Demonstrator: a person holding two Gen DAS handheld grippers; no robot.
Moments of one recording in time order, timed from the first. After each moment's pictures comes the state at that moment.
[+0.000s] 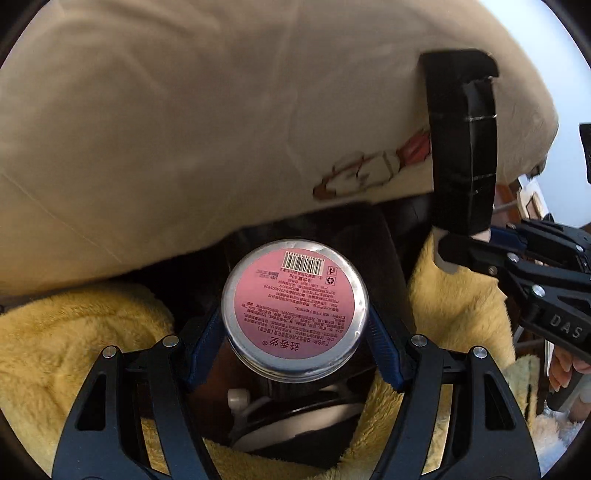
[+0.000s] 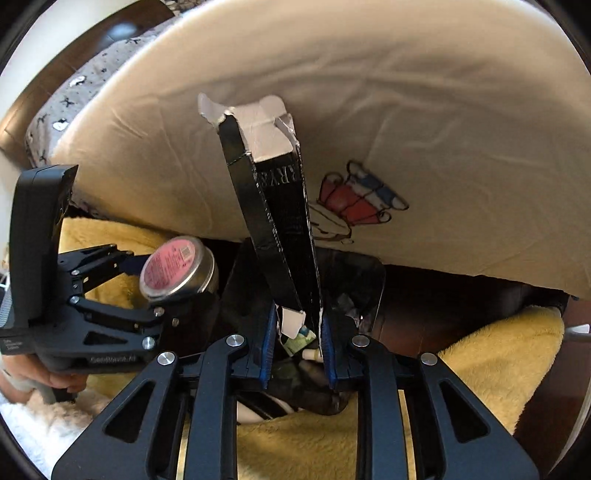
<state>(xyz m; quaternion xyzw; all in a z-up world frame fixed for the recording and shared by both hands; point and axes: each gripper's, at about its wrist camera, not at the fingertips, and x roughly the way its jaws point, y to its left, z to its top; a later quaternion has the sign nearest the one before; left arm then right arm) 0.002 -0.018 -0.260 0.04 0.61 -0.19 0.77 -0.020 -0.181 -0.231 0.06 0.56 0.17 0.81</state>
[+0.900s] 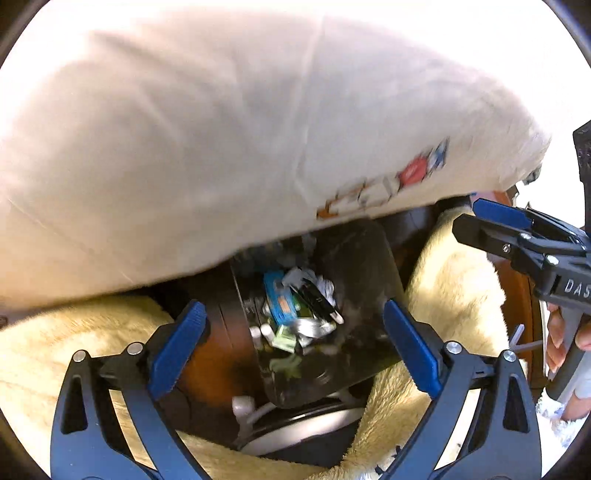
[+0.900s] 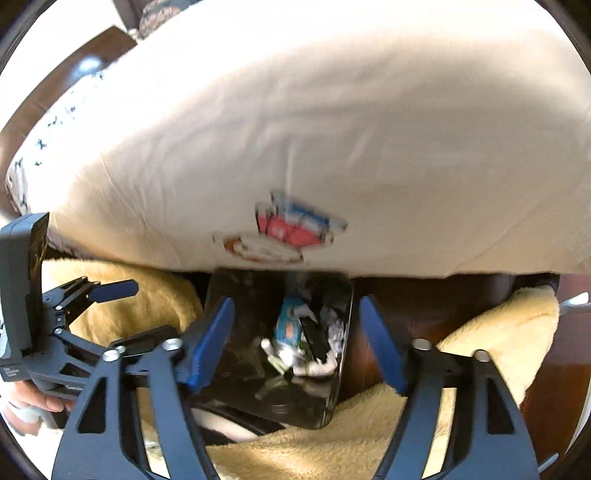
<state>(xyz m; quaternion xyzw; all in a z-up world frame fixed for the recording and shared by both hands) 0.010 -0.005 -0.238 0.04 0.58 -0.20 0.79 -0.009 -0.211 -0.208 0.11 0.53 0.11 0.83</state>
